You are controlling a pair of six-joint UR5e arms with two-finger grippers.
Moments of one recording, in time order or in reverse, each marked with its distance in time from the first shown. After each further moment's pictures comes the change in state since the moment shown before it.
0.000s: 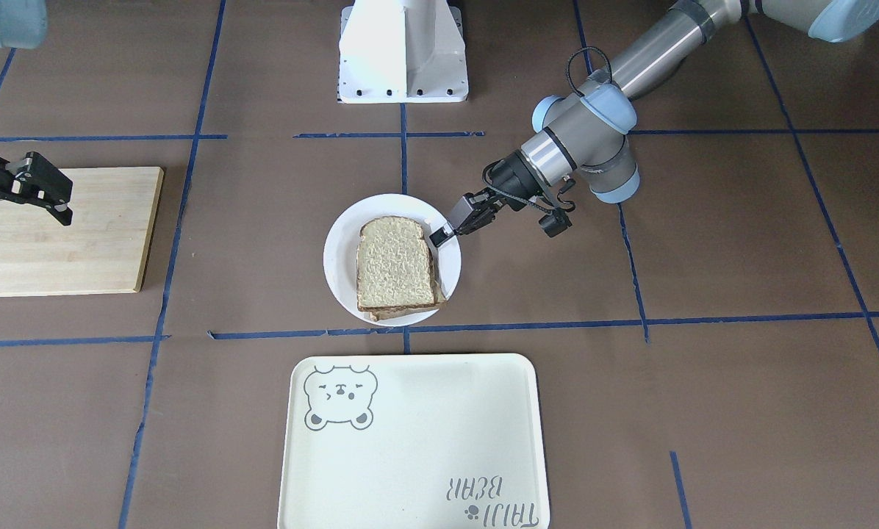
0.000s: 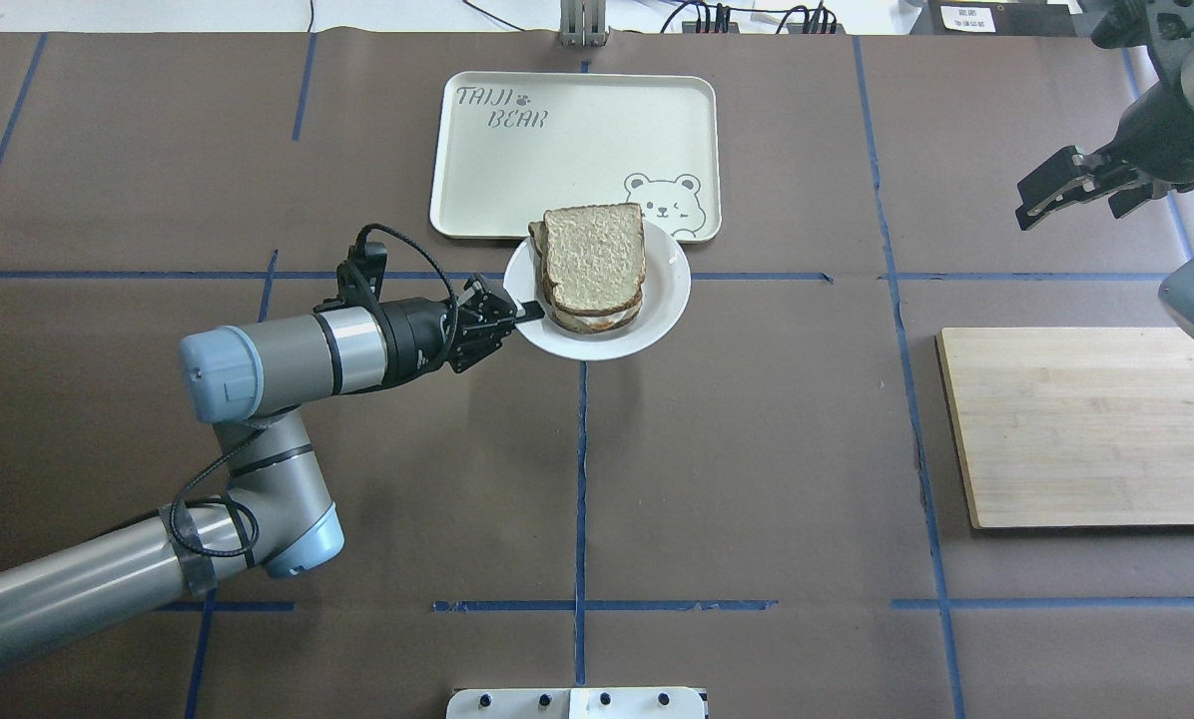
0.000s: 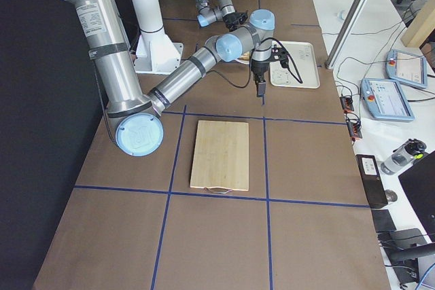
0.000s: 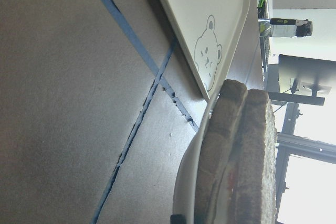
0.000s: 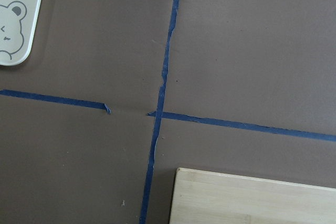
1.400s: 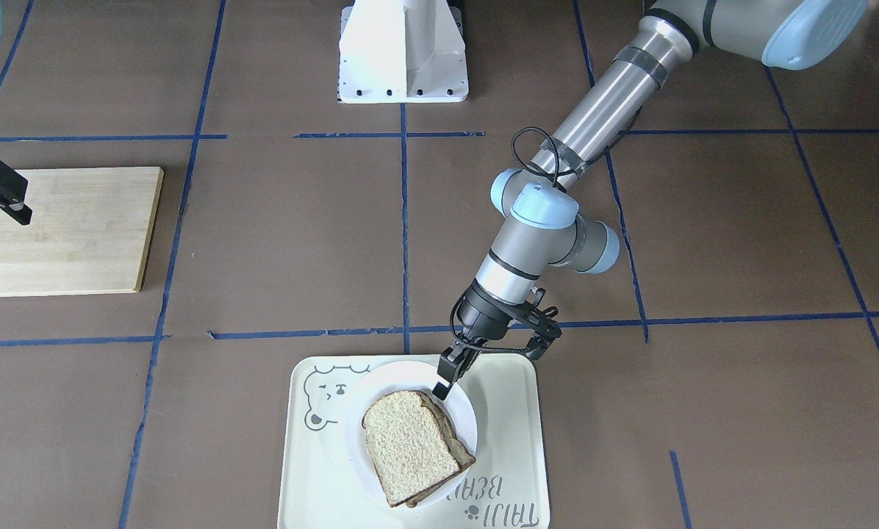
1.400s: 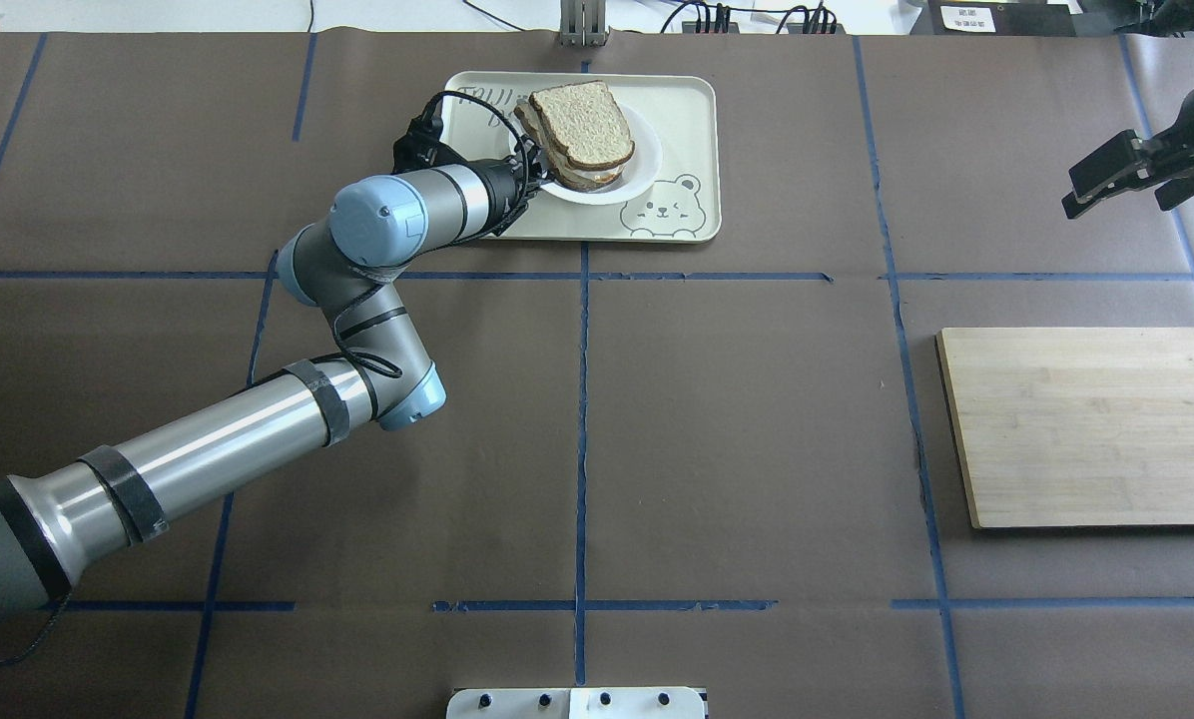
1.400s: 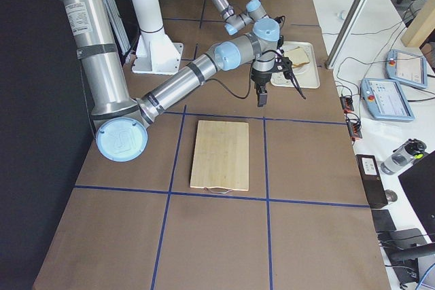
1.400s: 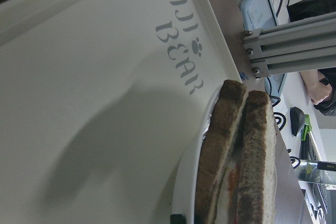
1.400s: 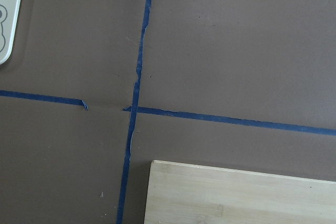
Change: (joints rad) left arm -0.113 -0.371 0.513 0.230 0.112 -0.031; right arm 0.059 -0.021 -0.015 0.001 0.038 -0.037
